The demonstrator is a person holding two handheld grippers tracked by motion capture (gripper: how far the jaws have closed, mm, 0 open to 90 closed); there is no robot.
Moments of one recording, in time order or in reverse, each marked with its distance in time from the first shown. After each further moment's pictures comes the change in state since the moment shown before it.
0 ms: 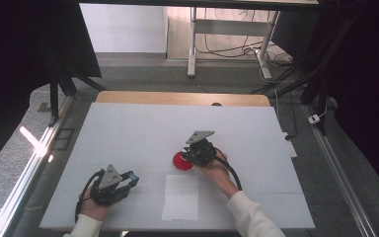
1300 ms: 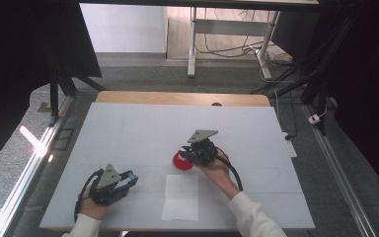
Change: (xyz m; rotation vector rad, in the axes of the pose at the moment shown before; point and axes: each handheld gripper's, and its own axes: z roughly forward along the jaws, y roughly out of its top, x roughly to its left) left arm 0.003 -0.001 0.000 -0.002 -0.003 -0.005; right arm 0.005 0.006 -0.012 -0.073 0.034 0.003
